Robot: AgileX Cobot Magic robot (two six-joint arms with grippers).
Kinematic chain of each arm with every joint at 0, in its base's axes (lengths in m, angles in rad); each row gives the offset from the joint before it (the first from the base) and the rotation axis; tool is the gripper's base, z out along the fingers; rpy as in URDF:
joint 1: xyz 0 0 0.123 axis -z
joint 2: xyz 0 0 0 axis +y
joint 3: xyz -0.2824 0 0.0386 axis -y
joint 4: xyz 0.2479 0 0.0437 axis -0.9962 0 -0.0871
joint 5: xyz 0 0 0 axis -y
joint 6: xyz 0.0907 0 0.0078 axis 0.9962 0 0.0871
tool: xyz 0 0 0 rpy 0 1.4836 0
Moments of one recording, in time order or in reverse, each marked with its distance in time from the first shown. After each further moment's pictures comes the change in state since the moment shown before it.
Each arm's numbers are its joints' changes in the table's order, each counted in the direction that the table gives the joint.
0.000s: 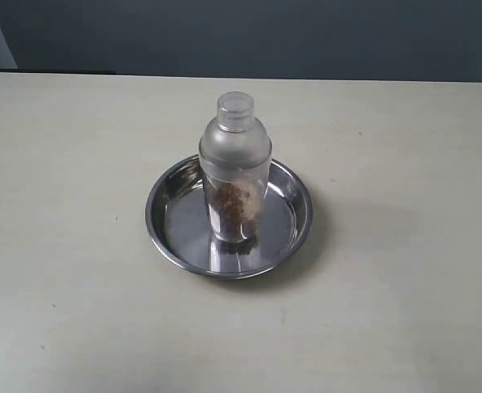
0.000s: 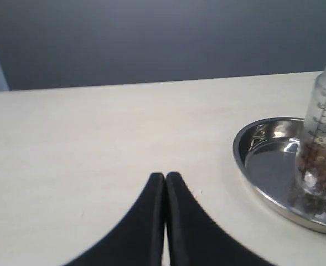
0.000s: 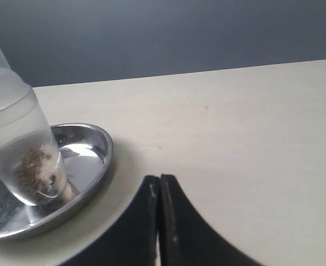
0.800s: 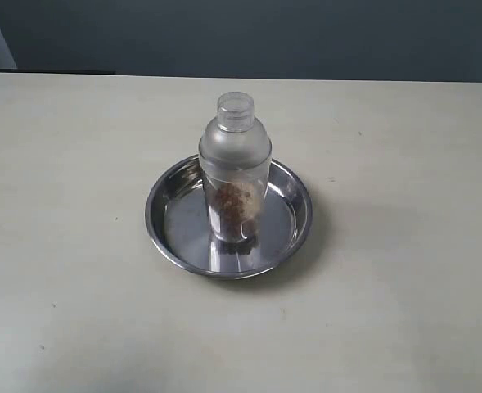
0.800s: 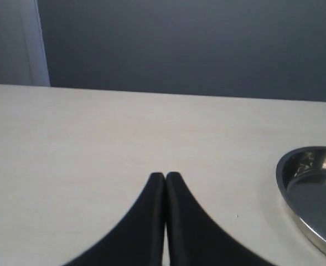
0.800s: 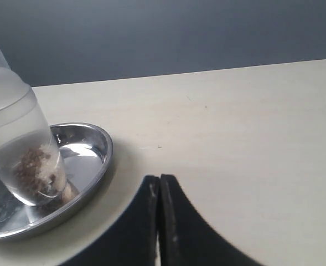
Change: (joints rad) left arm 0.000 0.000 -0.091 -0.233 0.198 -0.273; right arm 0.000 0.000 0.000 0.000 0.000 0.000
